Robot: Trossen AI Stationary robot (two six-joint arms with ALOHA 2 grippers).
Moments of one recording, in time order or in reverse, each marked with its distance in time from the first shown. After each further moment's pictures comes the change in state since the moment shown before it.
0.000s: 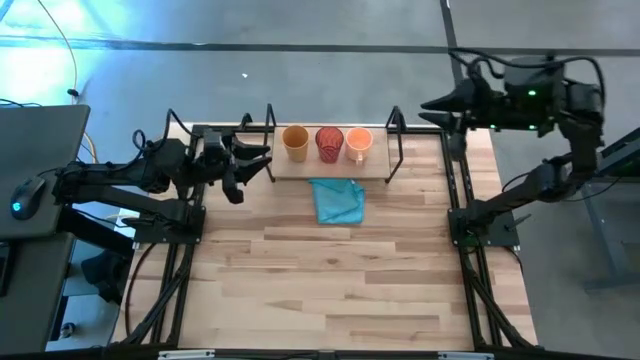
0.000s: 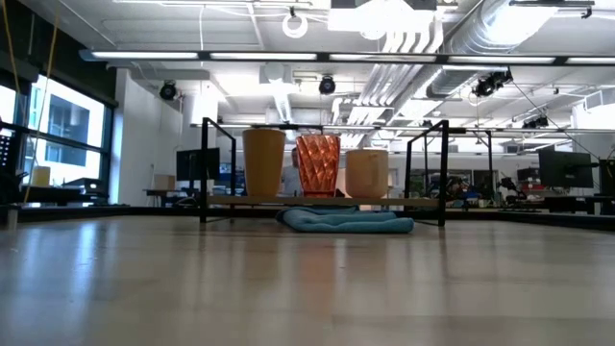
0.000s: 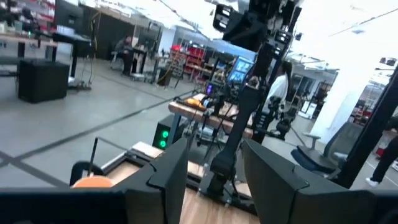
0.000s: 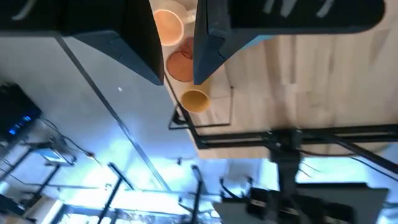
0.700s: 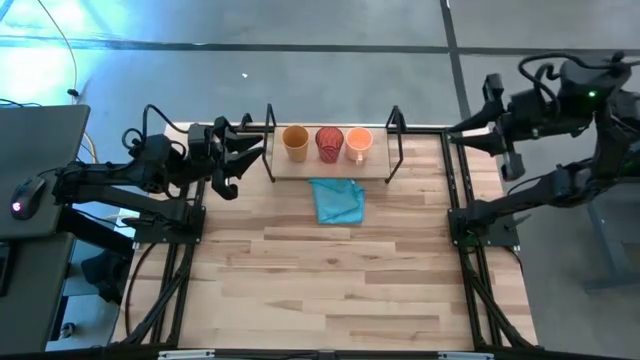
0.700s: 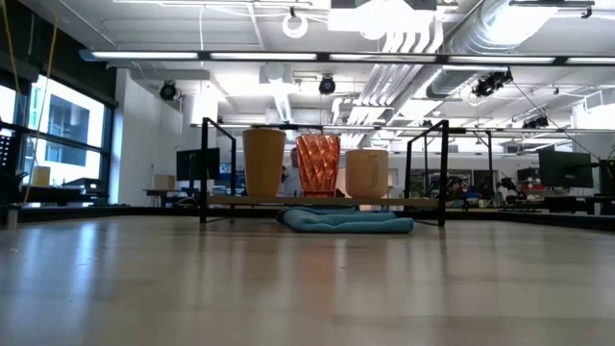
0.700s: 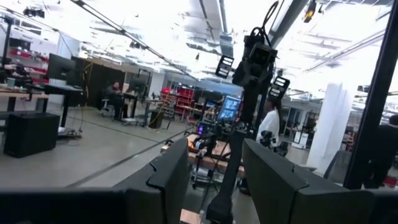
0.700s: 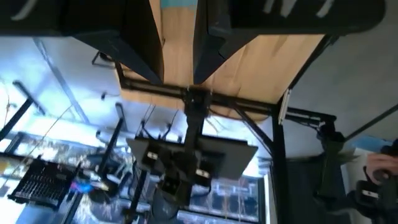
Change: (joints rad) left arm 0.000 0.000 0.000 0.203 0.021 0.115; right arm 0.000 -0.143 -0.039 0.081 -0.429 -0.103
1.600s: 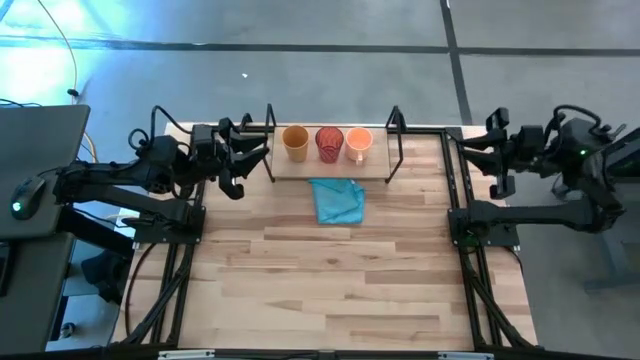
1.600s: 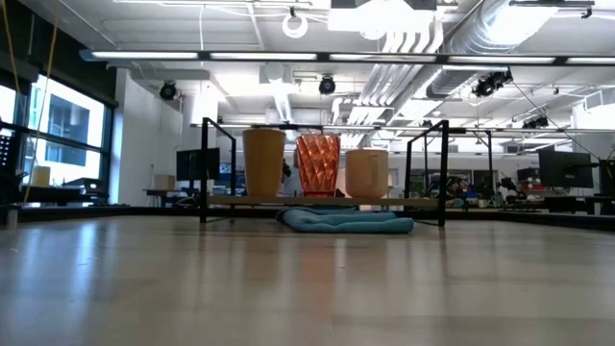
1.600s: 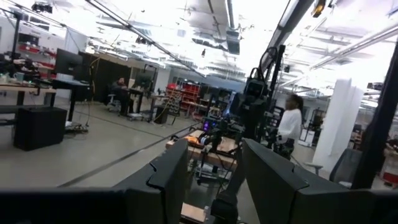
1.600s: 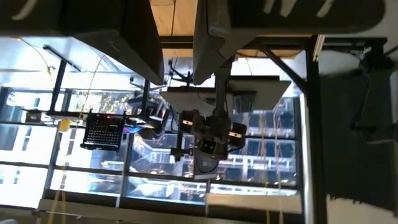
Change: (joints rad) left arm 0.000 0.035 0.000 0.005 -0.024 -0.008; right arm 0.000 -0.659 -1.067 0.782 0.140 0.169
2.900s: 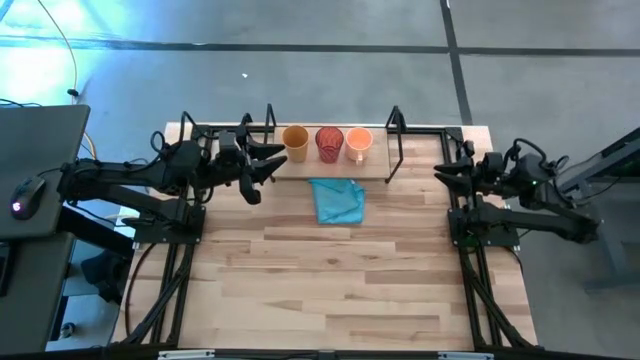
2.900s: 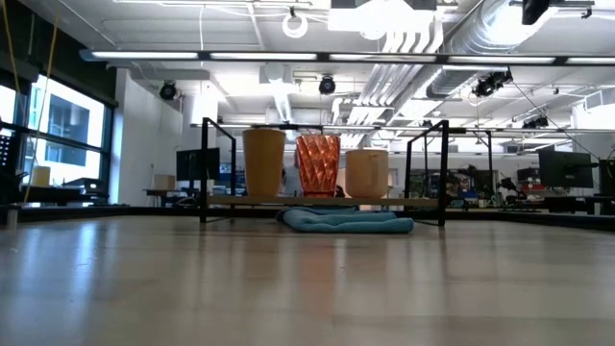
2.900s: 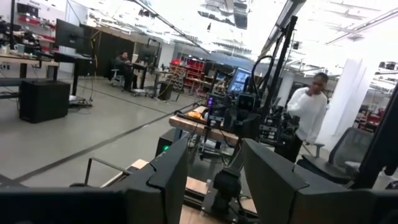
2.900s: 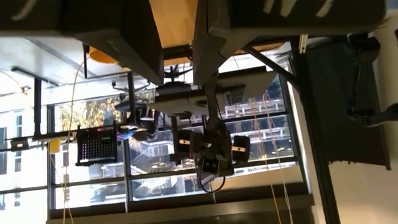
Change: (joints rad) left arm 0.000 0.096 0.000 -0.012 -0.003 -0.044; right arm 0.000 -0.339 -0.613 0.349 0.019 0.200
